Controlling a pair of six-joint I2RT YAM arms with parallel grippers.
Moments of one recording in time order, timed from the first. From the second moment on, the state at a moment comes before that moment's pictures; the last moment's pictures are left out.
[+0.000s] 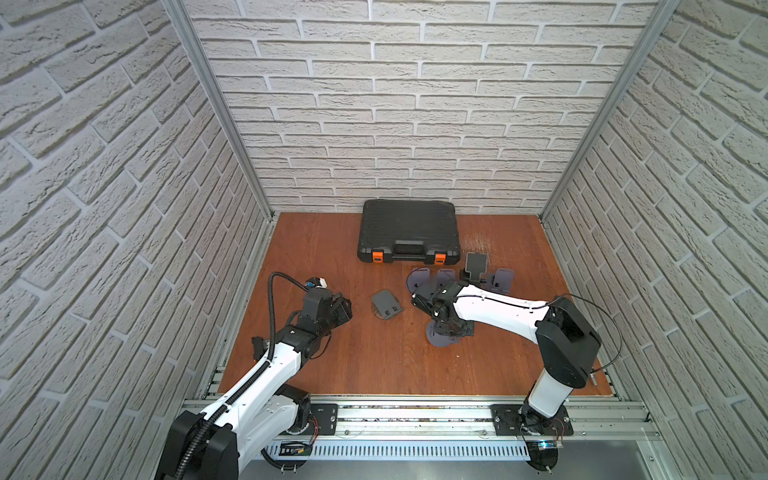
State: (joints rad) left arm -0.36 0.94 0.45 -0.20 -0.02 -0.73; right arm 0.80 1.76 1.19 -1.16 0.40 1.11
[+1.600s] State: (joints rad) left arm -0.46 0.96 0.46 -0.18 -0.16 -0.76; right arm 0.80 1.81 1.20 -1.08 0.25 0.36
